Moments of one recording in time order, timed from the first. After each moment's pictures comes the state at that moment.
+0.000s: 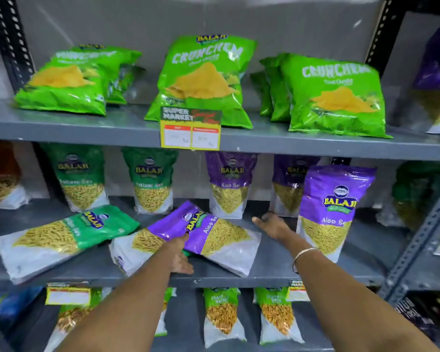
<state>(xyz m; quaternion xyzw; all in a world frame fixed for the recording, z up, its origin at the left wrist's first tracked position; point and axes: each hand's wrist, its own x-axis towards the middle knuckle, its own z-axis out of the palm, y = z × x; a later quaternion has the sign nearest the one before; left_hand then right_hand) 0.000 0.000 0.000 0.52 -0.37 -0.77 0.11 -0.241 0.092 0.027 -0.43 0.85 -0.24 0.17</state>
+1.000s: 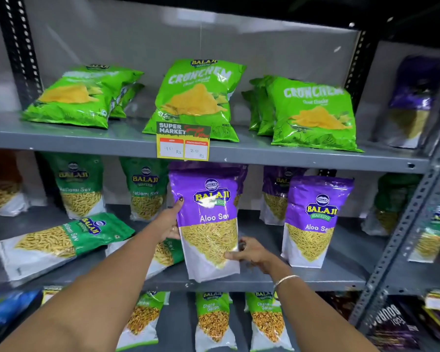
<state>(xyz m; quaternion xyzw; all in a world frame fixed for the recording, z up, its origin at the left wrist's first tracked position) -0.003 0.005 0.085 0.45 -0.54 -0.66 0.26 -0.193 0.134 0.018 -0.43 0.71 -0.39 0.40</state>
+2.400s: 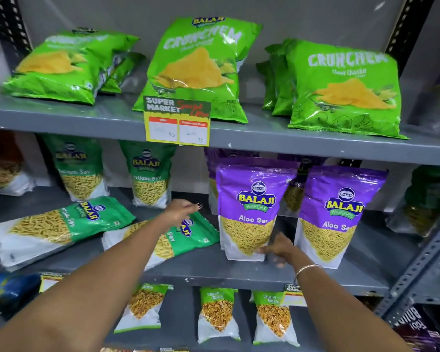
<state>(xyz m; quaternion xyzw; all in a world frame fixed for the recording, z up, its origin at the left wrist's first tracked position) -0.036 -0.034 0.049 0.46 -0.71 -0.50 0.20 -0.290 0.110 -0.032 -0.32 0.81 -0.31 0.37</state>
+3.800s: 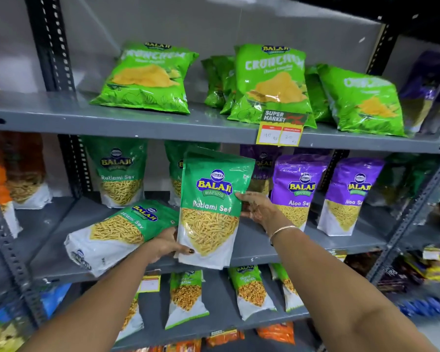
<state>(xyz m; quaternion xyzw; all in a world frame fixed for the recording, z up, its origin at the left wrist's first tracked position) 0.200 -0.095 0.003 0.36 -0.71 -0.60 0.08 -0.019 0.017 0.074 -0.21 0.61 -0.65 0.39</state>
